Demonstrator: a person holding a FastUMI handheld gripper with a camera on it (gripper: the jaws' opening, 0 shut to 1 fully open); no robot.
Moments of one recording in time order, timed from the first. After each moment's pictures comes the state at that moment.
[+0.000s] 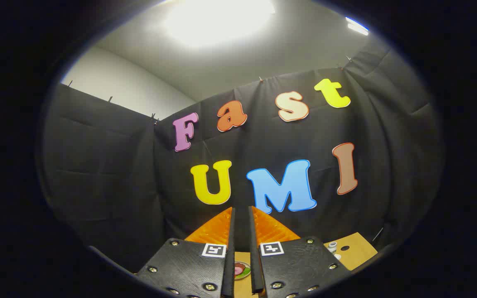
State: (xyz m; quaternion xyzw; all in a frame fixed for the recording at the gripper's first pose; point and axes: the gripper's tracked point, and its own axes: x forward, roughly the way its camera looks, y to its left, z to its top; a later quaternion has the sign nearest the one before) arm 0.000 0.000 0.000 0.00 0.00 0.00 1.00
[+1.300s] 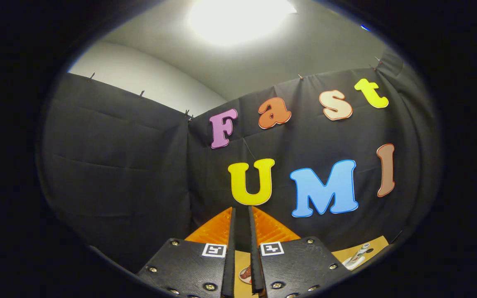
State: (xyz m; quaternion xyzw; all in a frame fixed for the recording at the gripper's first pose) arm 0.036 0.099 -0.017 -0.01 -0.01 0.08 1.00
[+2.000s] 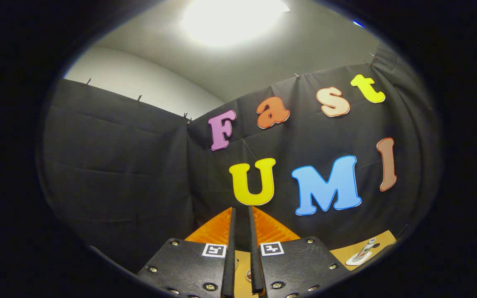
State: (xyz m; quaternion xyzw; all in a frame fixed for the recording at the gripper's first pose) arm 0.034 0.103 -0.019 0.01 -0.01 0.08 1.00
